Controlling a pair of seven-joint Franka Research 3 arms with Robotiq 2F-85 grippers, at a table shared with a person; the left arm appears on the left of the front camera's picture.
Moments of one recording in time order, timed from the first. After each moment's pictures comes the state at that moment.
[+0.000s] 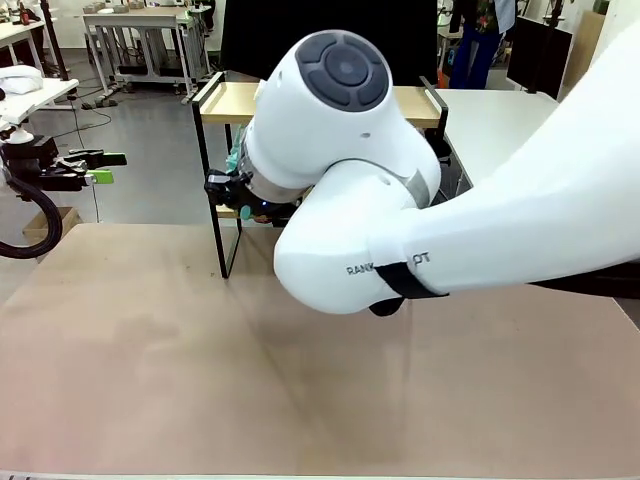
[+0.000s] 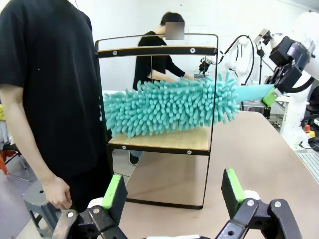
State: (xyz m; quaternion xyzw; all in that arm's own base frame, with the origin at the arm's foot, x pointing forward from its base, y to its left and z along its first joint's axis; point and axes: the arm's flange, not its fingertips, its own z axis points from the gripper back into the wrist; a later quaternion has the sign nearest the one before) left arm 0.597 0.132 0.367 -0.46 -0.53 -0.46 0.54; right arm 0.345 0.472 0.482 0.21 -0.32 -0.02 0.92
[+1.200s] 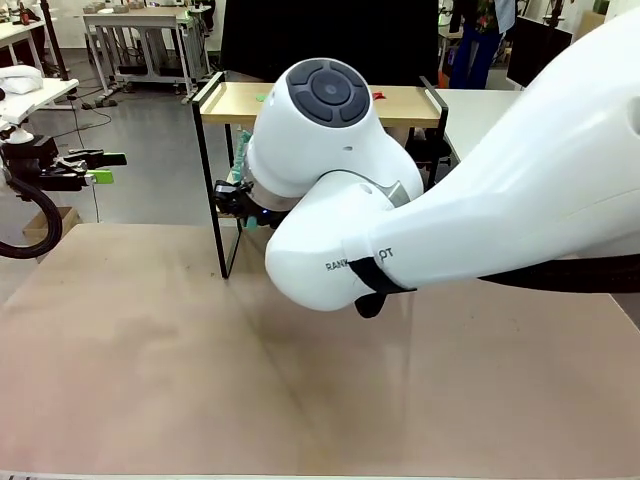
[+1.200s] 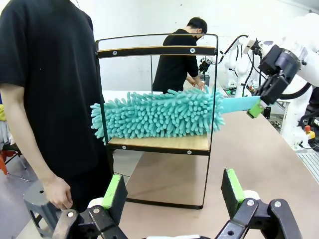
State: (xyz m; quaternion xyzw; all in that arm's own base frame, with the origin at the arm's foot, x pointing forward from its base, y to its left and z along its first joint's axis) left arm 0.597 0.132 0.367 -0.46 -0.53 -0.46 0.54; right arm 0.378 0.463 0.462 0.20 -0.31 -0.07 0.93
